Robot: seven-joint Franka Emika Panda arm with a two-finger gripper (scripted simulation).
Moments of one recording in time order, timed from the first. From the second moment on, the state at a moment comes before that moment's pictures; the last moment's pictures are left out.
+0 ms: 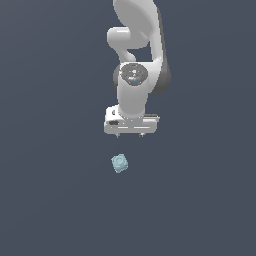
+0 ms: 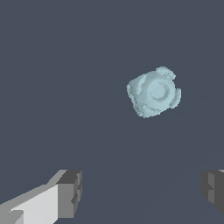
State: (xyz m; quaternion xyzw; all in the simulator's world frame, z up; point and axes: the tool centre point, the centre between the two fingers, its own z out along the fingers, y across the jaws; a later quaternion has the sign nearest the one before) arm -0.017 0.008 0.156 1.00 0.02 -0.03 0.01
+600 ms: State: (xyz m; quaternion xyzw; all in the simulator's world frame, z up) arm -0.022 0.034 0.157 1.00 0.06 -0.03 0.01
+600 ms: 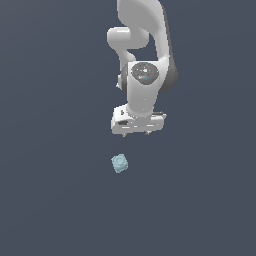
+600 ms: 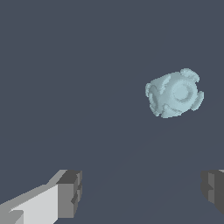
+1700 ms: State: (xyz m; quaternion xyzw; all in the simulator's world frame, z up) arm 0.023 -0.002 0.123 0.99 0.15 -0.02 0.00
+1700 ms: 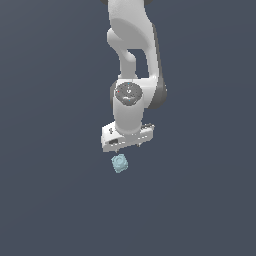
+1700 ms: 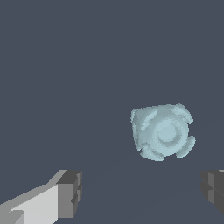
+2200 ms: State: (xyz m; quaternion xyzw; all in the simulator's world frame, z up) arm 0.050 -0.031 0.096 0.98 0.21 0.00 0.00
